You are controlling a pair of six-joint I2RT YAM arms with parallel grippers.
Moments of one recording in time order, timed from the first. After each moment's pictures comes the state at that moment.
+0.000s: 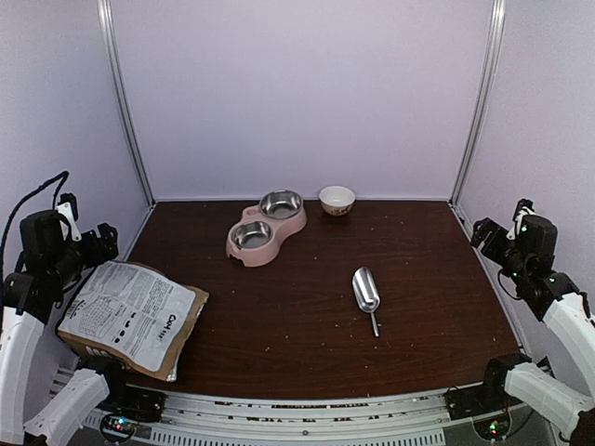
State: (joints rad) left arm 0.03 0.56 0.78 -0.59 -0.14 -0.23; right arm 0.04 0.69 0.57 -0.17 0.20 0.44
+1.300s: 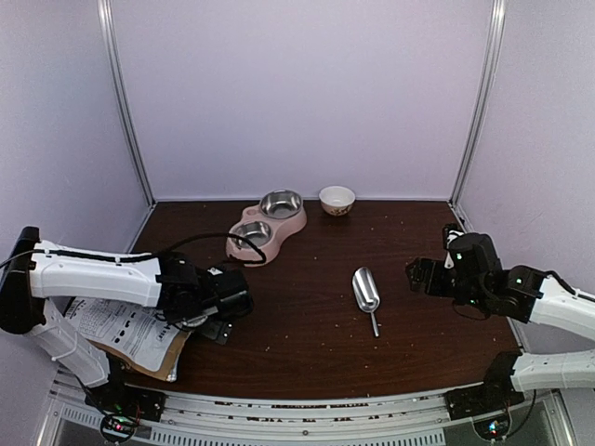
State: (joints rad) left arm -1.09 1.46 0.98 -0.99 -0.57 -0.74; right arm 0.72 0.87 0.60 -0.39 0.40 0.66
